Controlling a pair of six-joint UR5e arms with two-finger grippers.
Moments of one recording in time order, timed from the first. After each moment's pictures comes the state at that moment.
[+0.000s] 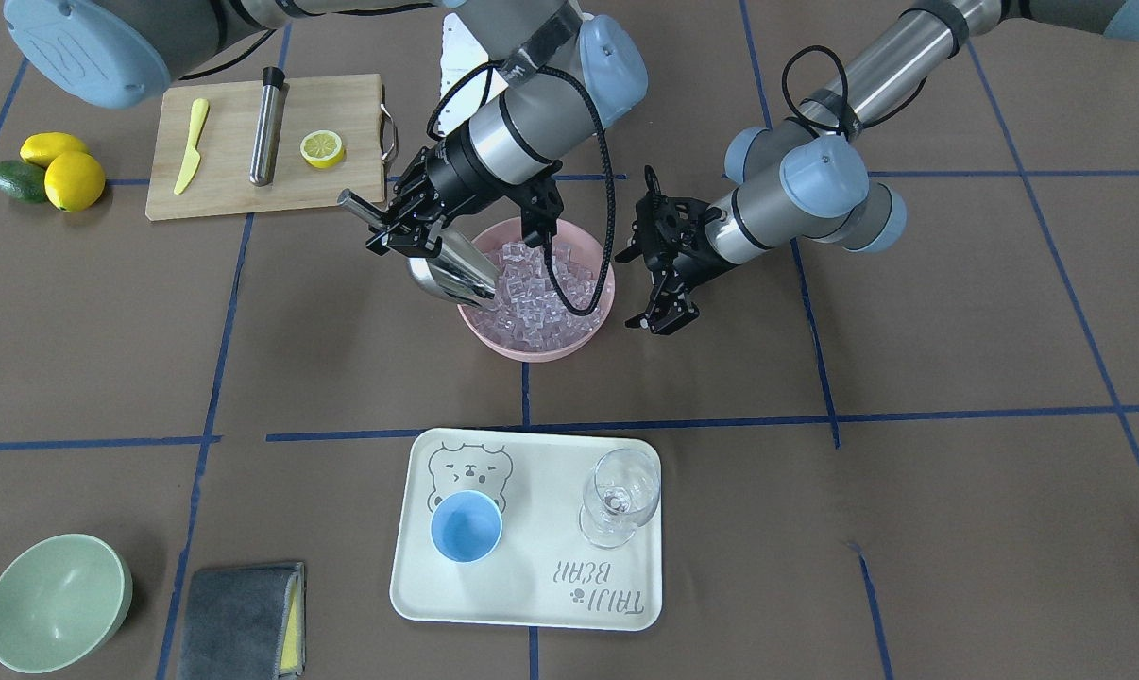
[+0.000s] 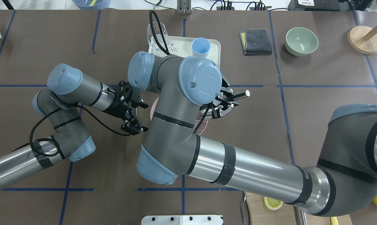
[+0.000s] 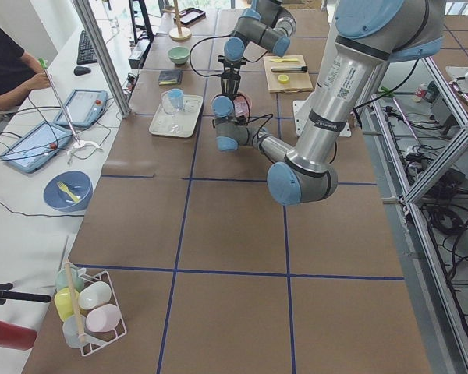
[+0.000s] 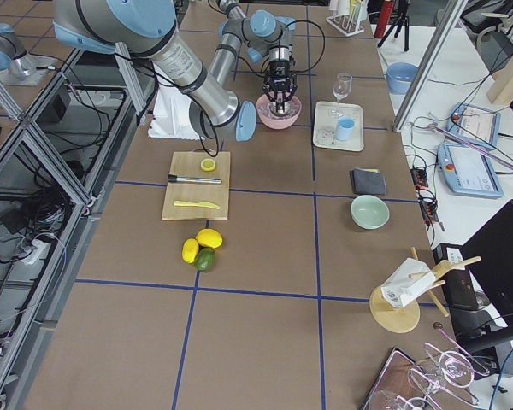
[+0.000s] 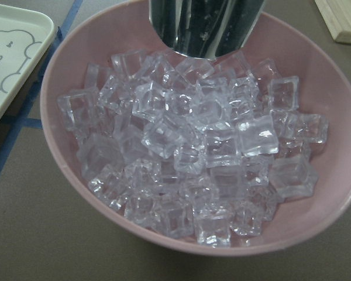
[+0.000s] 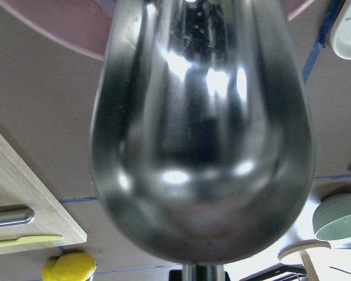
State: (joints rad) left arm -0.65 -2.07 -1.41 -2.57 -2.24 0.02; right arm 0.48 -0.48 1.50 -2.62 1.47 -0.39
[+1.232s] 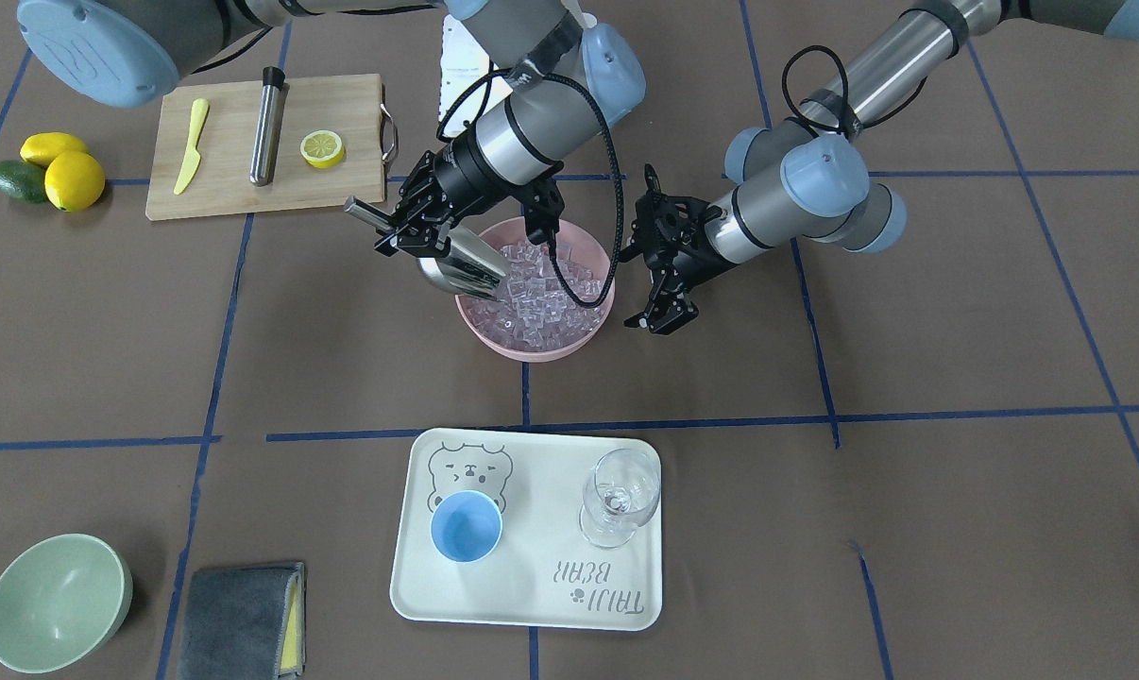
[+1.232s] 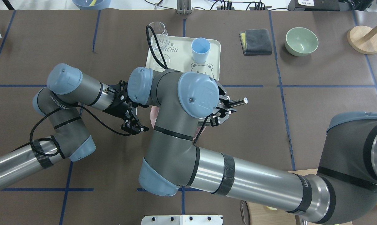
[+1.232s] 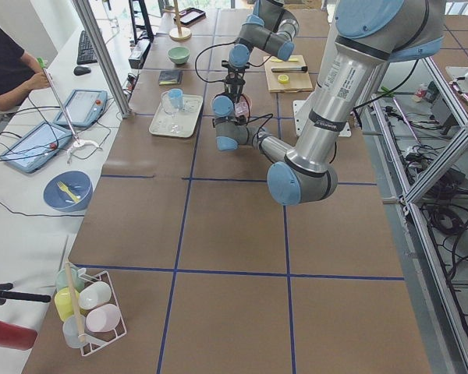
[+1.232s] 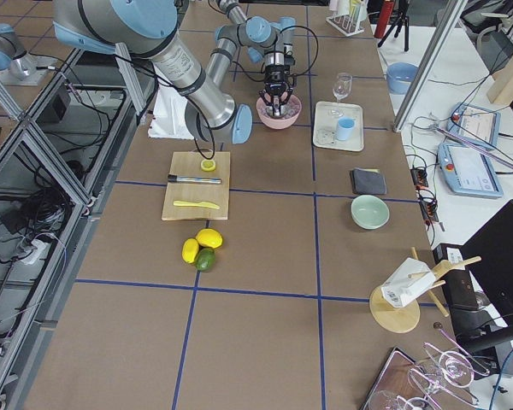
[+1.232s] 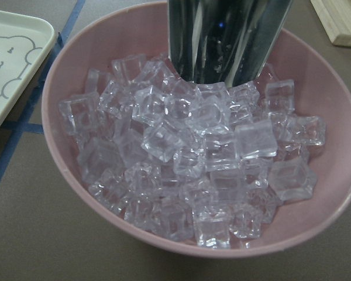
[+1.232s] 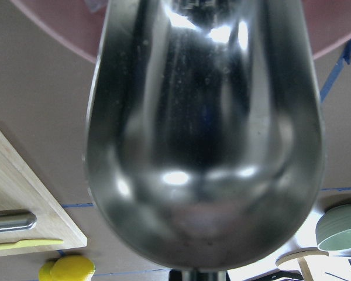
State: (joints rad) left arm -0.65 -2.07 -1.41 -2.58 -2.24 0.02; right arm 0.44 -0.50 1.49 -2.58 1.45 -0.39
